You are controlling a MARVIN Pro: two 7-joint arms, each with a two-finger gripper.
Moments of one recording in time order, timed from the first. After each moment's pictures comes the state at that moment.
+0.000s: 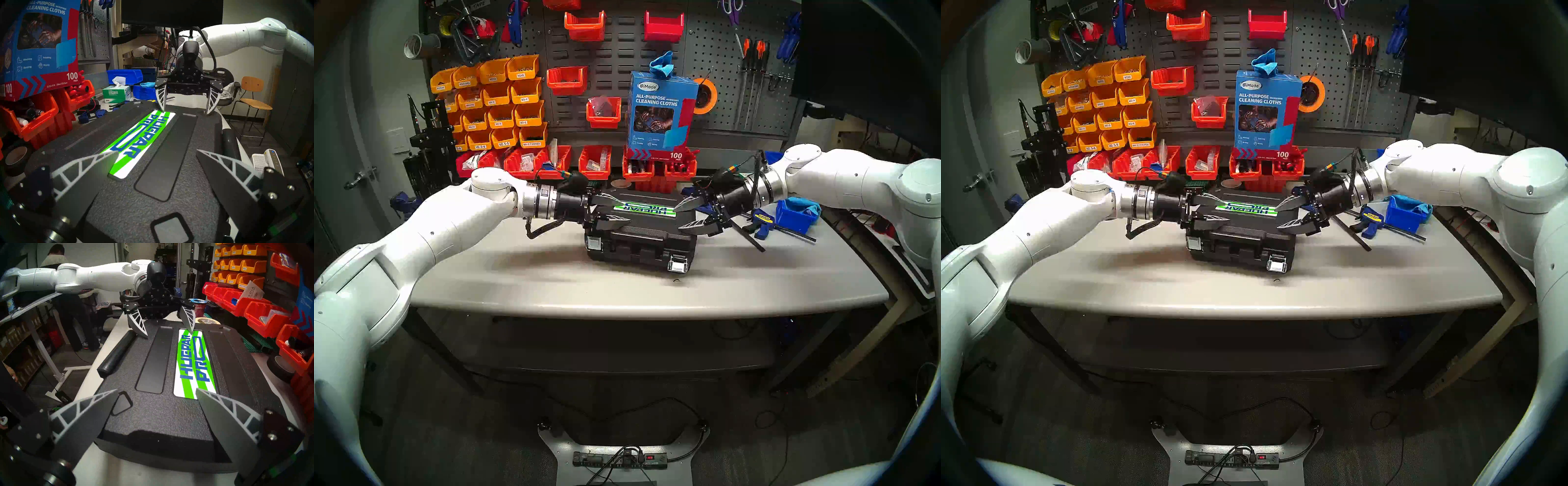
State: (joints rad) left arm 0.42 -0.92 -0.45 -0.95 -0.96 0.05 -1.14; right arm 0.21 -0.97 -0.80 -0.76 1.69 -0.27 1.40
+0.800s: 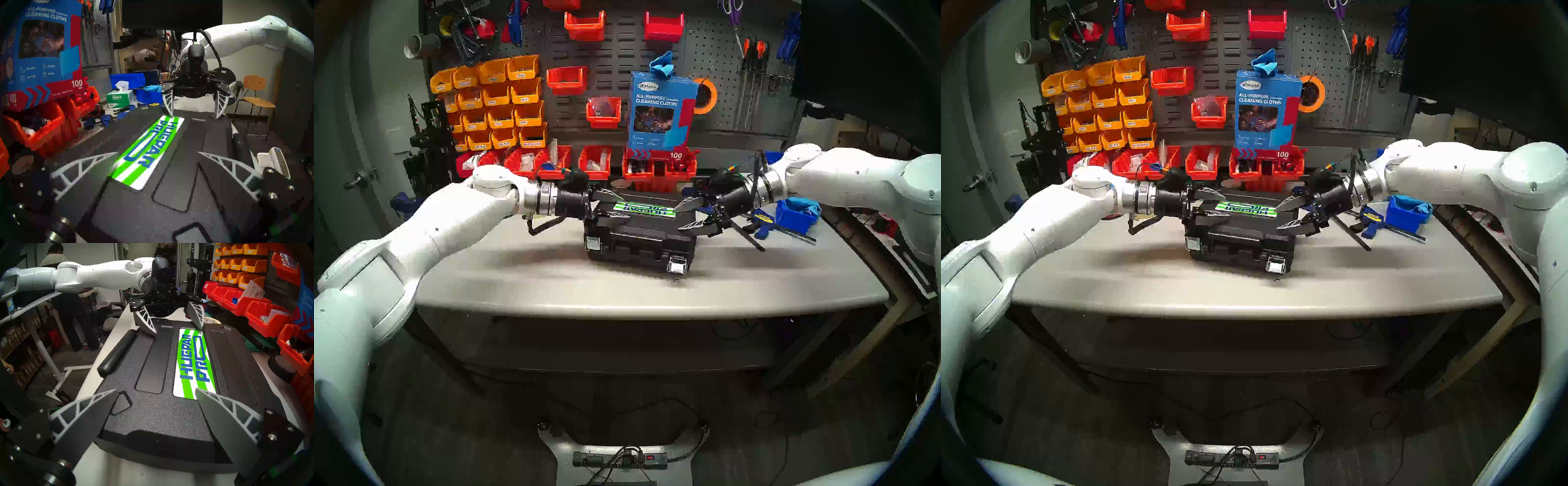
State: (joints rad) left arm 0.38 -0.96 -0.47 -0.89 -0.93 0.00 -1.15; right arm 0.24 -0.97 -0.85 -0.80 1.72 -0.28 1.38
